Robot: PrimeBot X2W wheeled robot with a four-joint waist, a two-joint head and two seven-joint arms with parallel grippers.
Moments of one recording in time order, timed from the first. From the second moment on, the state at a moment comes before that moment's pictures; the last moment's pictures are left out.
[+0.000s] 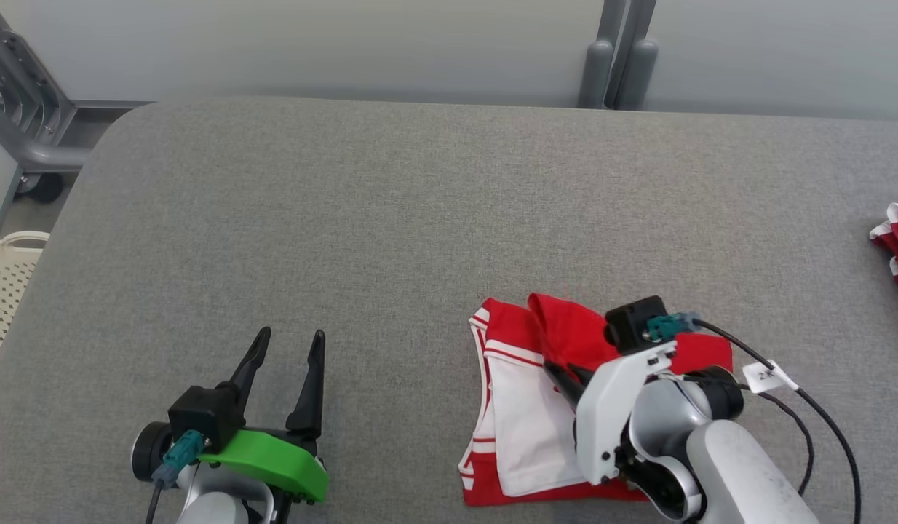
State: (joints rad) left arm -0.14 0.11 -0.22 0.35 -0.30 -0.13 -0.26; right arm -0.19 -0.05 0.27 0.09 0.33 0.13 0.57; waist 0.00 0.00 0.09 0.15
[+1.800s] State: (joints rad) left arm -0.16 0.11 -0.17 0.30 -0.27 -0.13 -0.26; right arm -0.08 -0.07 0.20 0.14 0.11 0.13 0.38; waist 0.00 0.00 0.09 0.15
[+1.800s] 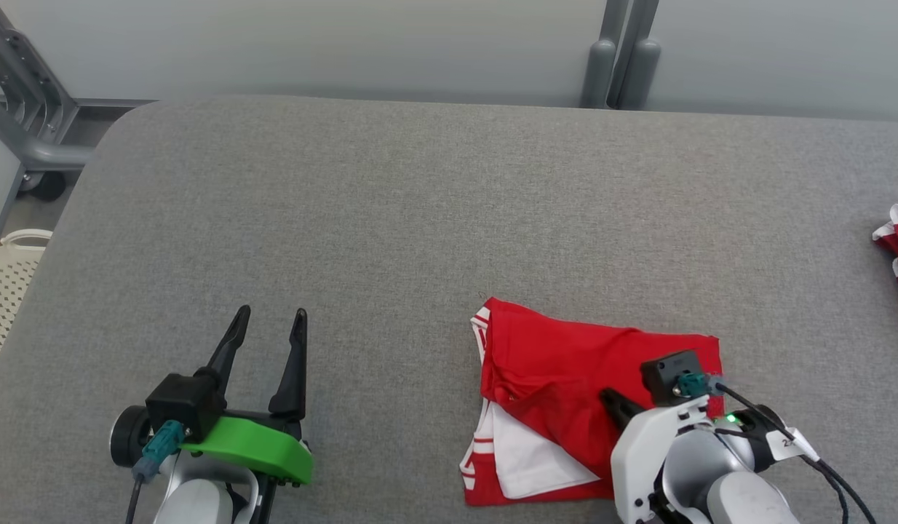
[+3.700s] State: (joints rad) left arm -0.16 0.10 -0.17 0.29 -0.27 -0.13 -0.26; right arm 0.01 -0.05 -0.06 -0.14 0.12 0.13 0.61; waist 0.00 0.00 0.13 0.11
